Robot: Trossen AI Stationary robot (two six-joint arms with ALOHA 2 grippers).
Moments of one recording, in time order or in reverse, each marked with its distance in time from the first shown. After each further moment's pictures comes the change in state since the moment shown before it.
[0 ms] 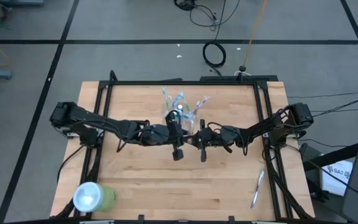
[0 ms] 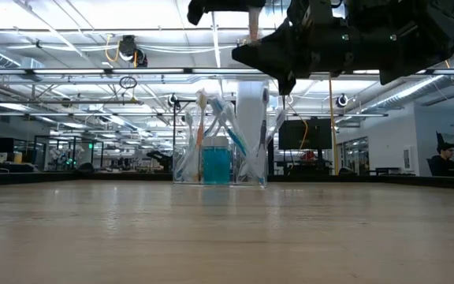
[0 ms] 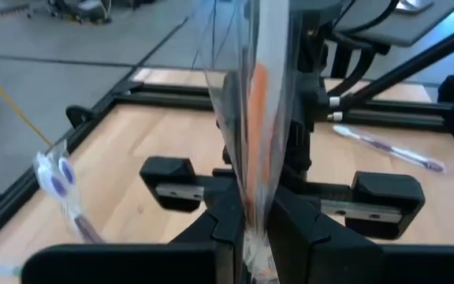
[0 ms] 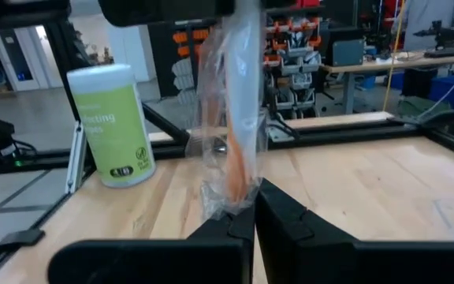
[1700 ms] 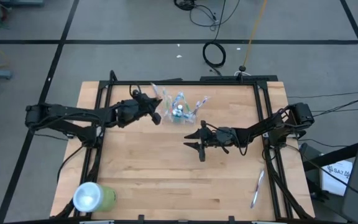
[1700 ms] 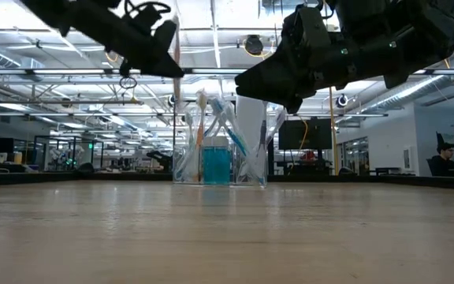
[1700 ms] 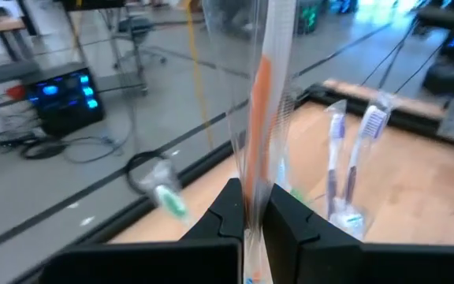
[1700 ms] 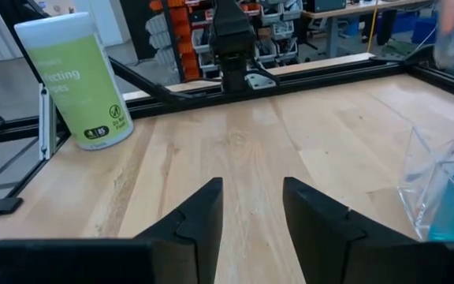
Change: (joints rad) left arm 0.338 -0.408 -0.588 0.371 -0.178 -0.012; right arm -0.008 -0.002 0.001 -0.187 0.053 0.083
